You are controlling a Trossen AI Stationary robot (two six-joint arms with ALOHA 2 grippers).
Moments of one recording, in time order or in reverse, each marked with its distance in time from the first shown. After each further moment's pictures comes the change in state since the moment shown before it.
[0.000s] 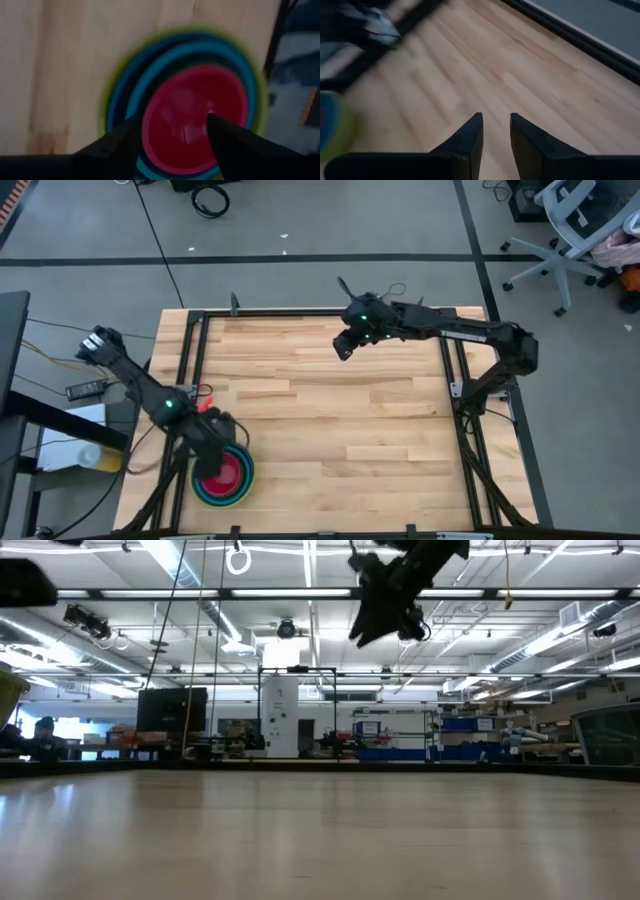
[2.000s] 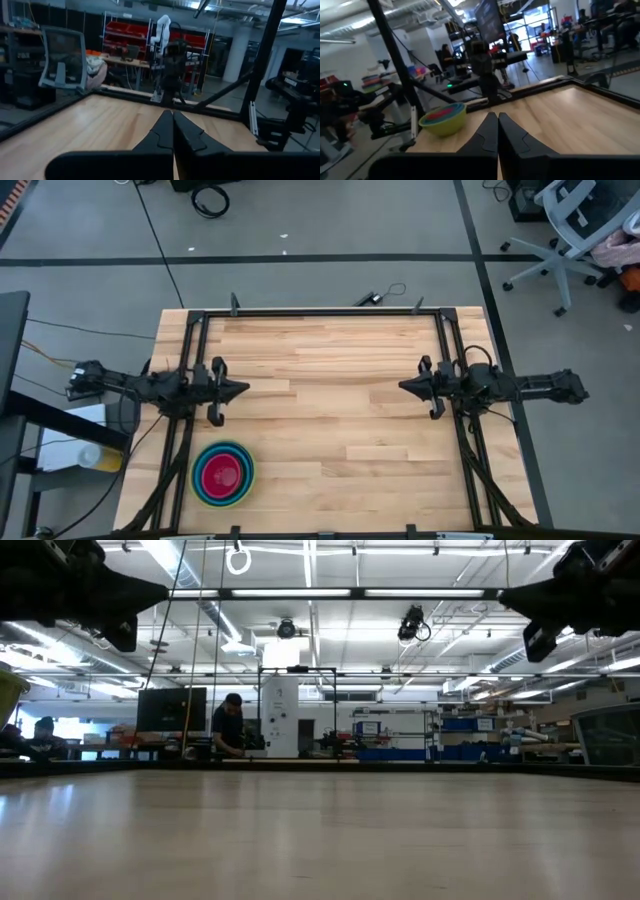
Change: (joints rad) left arm 0.446 -0.941 -0.860 1.258 -0.363 0.797; right arm 0.338 -1.387 -1.320 0.812 0.039 -0.178
